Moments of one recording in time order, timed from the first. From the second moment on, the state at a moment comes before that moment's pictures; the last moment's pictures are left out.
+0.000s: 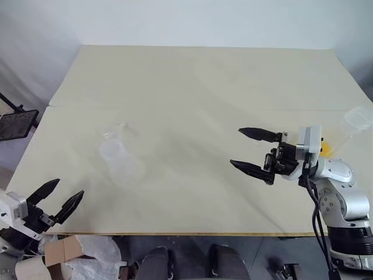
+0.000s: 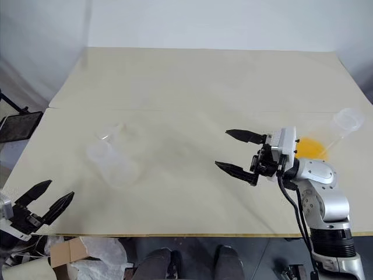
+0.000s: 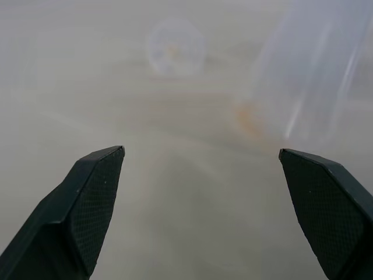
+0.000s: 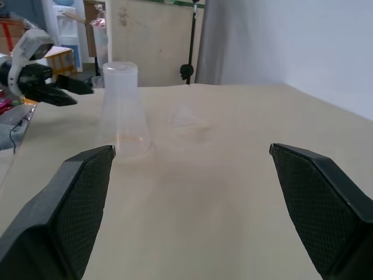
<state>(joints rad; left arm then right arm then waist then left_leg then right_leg) 0.31 0.55 0.64 -0.07 -0.65 0.08 -0.92 -0.27 -0.60 -0.14 -0.20 0.64 0.15 1.15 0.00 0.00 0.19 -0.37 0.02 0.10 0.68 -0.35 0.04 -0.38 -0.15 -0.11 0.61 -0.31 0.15</state>
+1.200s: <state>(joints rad) -0.31 0.55 0.24 -0.19 -0.67 0.34 -0.84 0.01 -0.65 -0.33 -0.26 0.61 0.11 1.03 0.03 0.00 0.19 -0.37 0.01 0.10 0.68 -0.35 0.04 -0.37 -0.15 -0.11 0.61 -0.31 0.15</state>
